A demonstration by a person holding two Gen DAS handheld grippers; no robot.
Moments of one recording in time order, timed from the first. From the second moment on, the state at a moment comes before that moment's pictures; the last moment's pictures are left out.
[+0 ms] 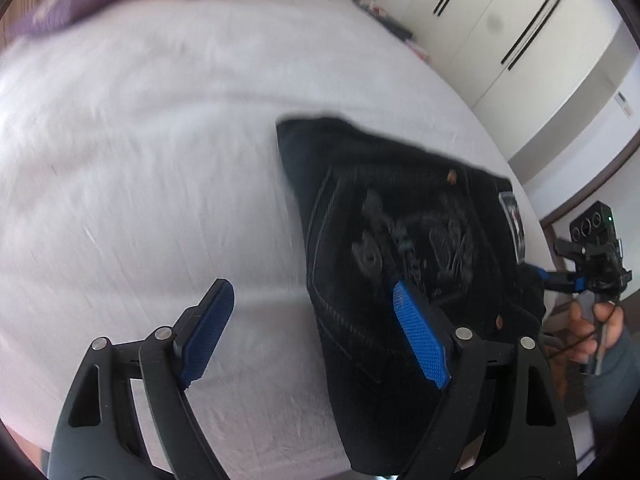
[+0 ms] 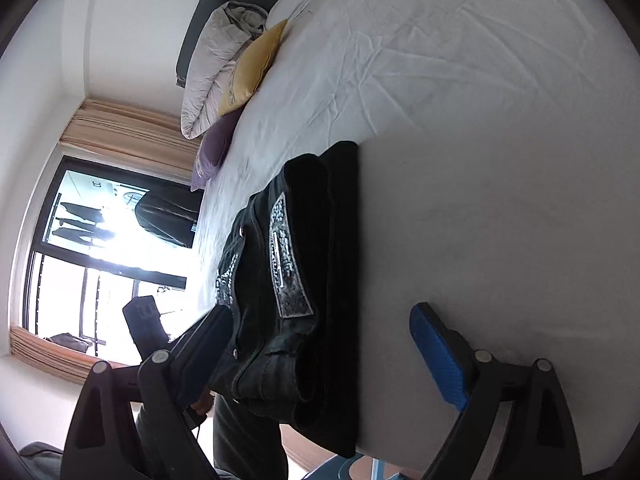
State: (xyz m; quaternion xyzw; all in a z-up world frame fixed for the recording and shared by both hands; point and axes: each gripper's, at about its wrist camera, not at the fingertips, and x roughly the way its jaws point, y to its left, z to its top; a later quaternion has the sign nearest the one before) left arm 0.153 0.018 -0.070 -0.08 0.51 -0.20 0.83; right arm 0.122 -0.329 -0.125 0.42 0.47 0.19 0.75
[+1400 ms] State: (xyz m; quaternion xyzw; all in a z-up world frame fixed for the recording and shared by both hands) left arm 0.293 -0.028 0.030 -0.05 0.45 -0.22 0.87; right arm 0.259 -0.272 -0.010 0.23 0.44 0.18 0.85
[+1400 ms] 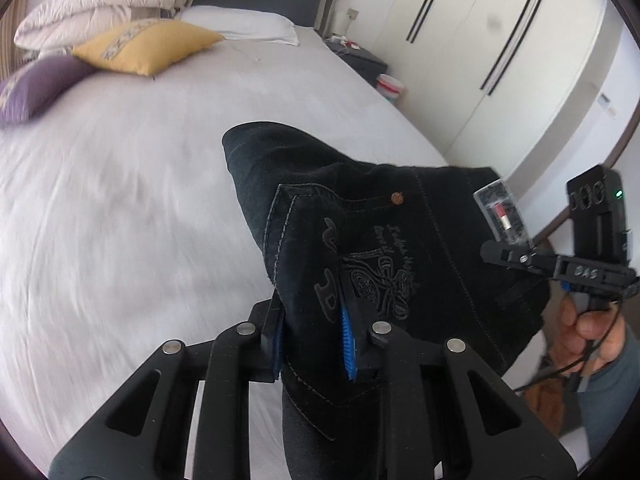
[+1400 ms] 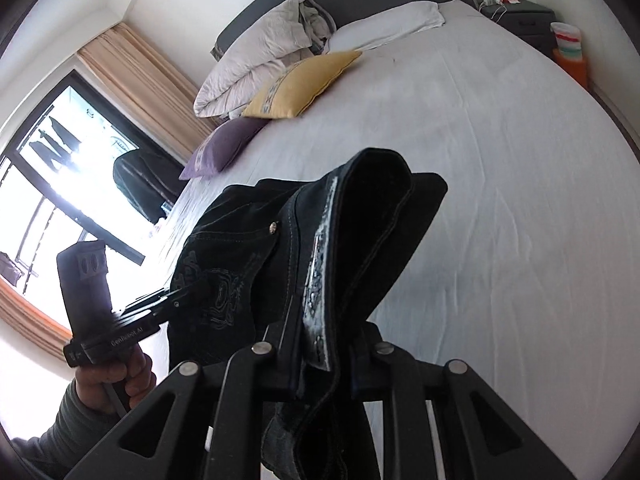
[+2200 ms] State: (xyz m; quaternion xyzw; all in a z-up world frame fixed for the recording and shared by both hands) left arm 0.348 -0.029 -0.027 -0.02 0.42 -0.11 0.90; right arm 0.262 -0.347 -0.093 0.27 0.45 0.04 0.85
